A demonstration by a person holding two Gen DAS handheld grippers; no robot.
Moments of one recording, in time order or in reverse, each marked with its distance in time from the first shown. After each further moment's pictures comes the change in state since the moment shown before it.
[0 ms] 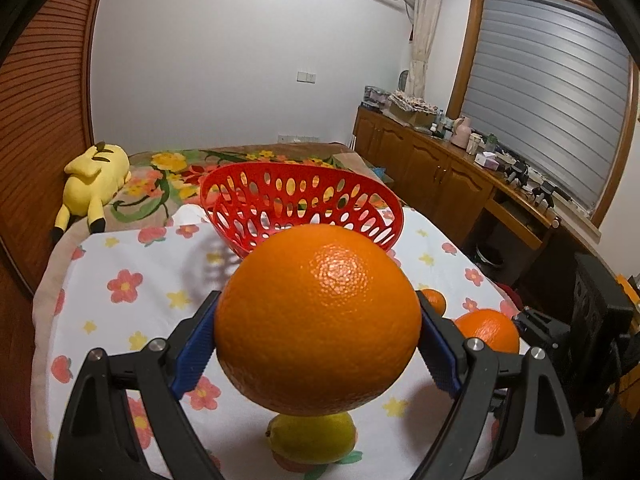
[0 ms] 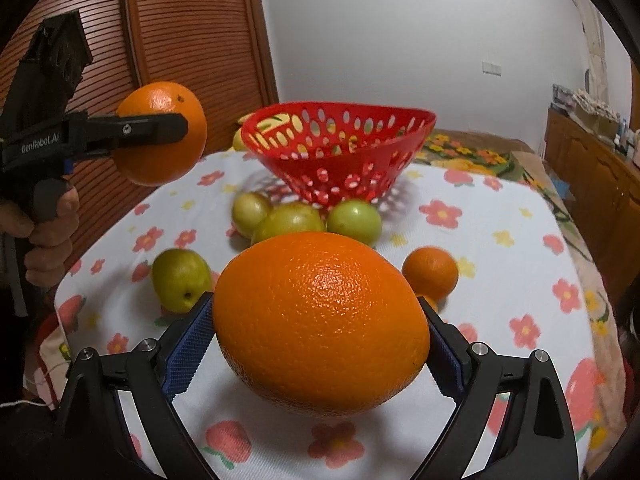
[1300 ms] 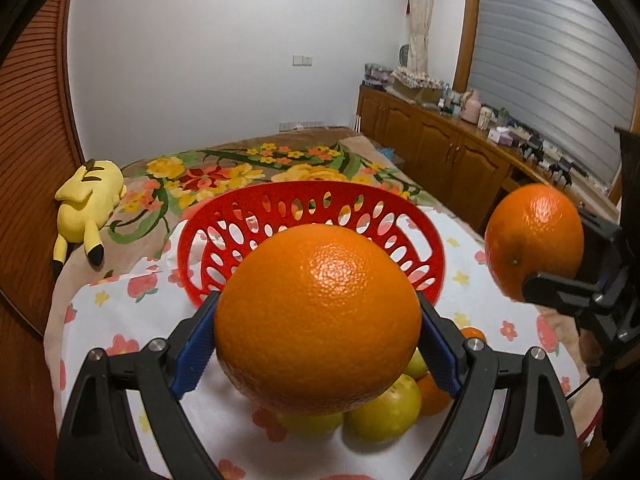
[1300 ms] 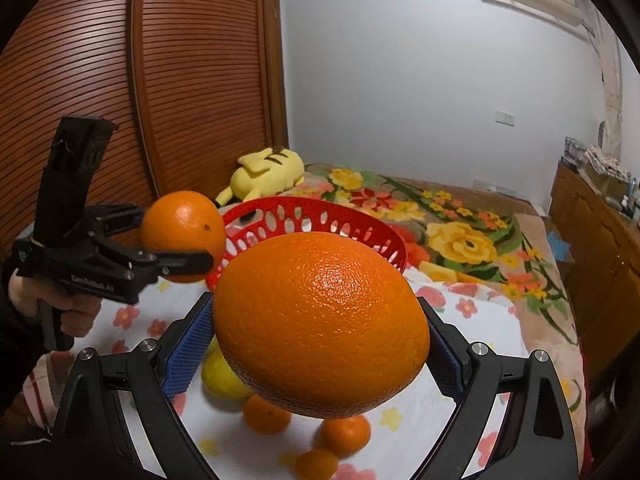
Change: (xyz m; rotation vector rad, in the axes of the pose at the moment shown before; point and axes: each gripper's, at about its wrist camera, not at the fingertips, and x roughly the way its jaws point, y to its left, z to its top) left arm 0.079 0.001 0.064 0.086 0.091 0.050; right arm 0.003 -0.047 0.119 -0.107 -0.090 0.012
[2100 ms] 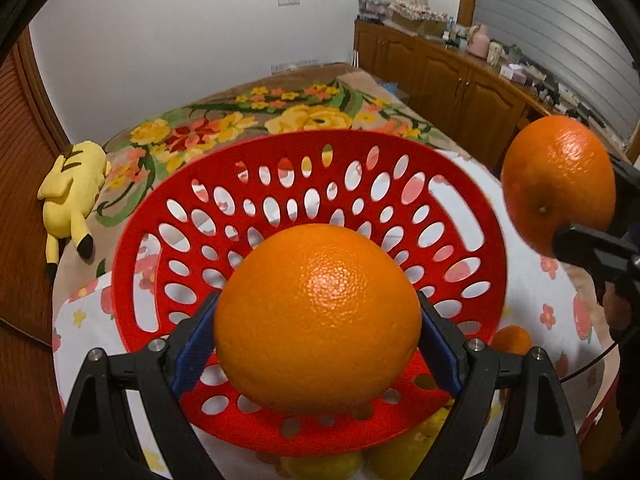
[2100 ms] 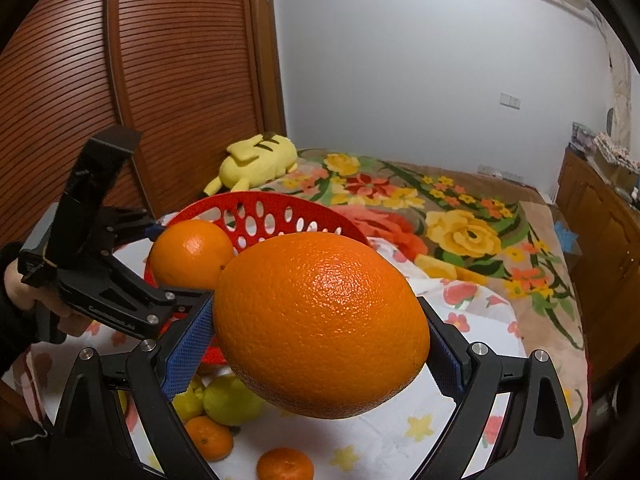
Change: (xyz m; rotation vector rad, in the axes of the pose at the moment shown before) left arm 0.088 -0.009 0.028 0.071 0.251 0.027; right arm 0.046 -0.053 0.016 0.014 0.064 0.025
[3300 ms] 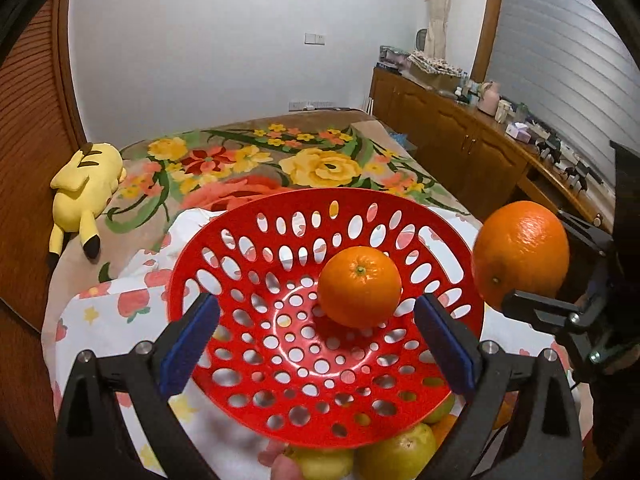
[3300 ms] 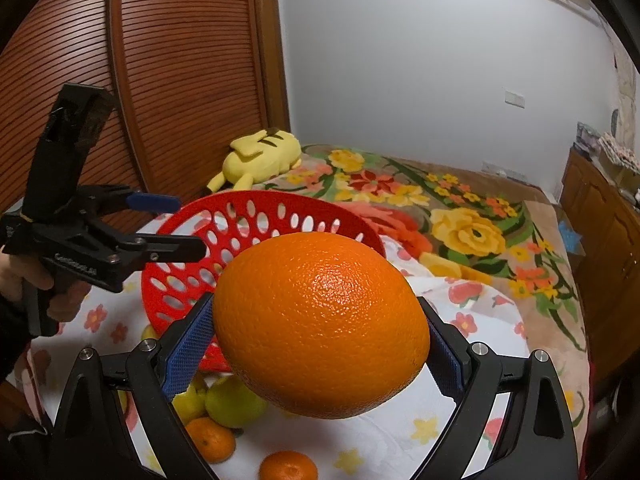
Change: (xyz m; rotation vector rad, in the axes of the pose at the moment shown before) left arm -0.044 0.032 -0.002 -0.124 -0.177 -0.031; right arm 0.006 0.003 0.005 -0.011 0.011 0.015
